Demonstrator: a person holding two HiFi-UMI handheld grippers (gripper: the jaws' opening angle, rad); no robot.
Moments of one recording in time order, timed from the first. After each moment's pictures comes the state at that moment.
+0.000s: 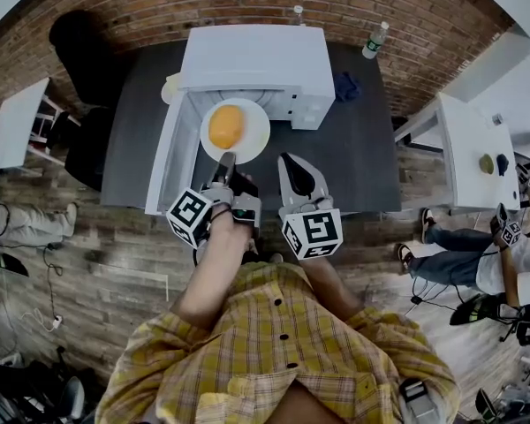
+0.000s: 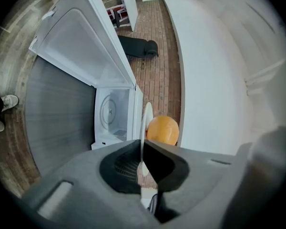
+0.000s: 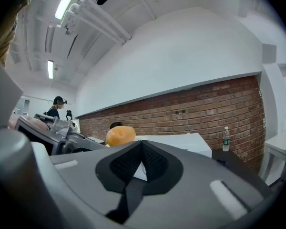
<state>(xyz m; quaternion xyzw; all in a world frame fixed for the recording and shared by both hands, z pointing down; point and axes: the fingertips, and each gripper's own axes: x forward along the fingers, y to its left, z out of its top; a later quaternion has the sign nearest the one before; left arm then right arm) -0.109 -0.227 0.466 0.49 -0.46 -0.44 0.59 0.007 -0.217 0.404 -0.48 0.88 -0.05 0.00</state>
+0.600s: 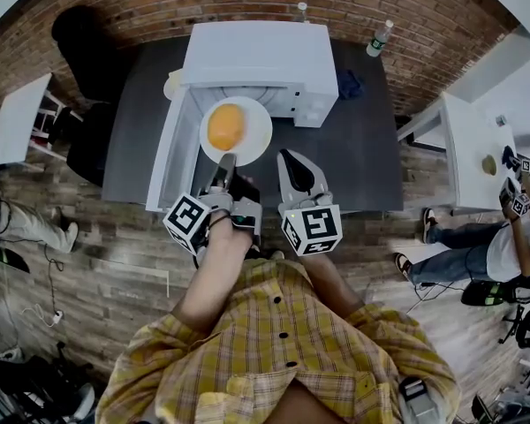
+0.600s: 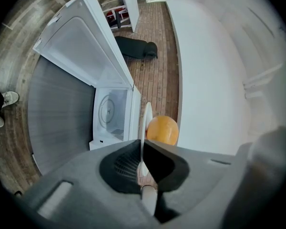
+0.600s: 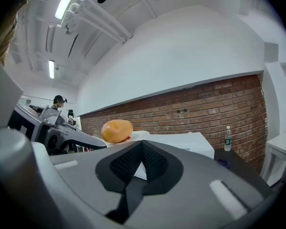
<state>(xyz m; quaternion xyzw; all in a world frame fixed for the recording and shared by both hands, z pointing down) -0.105 -0.212 0.444 0.49 -0.44 -0.47 0.59 0.003 -0.220 0.408 -0.47 0.88 -0.05 0.00</state>
